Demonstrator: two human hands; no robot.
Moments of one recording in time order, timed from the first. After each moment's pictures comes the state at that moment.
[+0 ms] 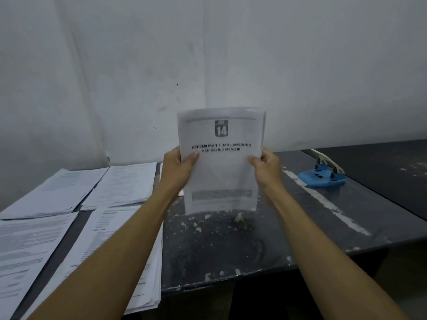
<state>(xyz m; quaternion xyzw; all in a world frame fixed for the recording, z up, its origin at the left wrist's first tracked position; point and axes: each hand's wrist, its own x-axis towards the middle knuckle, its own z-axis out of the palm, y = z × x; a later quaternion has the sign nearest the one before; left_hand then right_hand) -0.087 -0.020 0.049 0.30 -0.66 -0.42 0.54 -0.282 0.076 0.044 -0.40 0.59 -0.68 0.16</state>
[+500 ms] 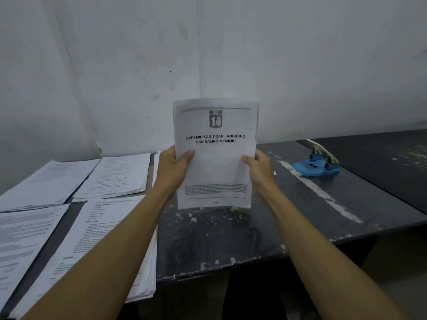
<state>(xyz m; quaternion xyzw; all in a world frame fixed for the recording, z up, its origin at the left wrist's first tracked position) -0.088 -0.024 0.022 0.32 -0.65 -0.44 0.53 -0.278 0.079 0.021 -0.37 0.61 -0.67 0.20</state>
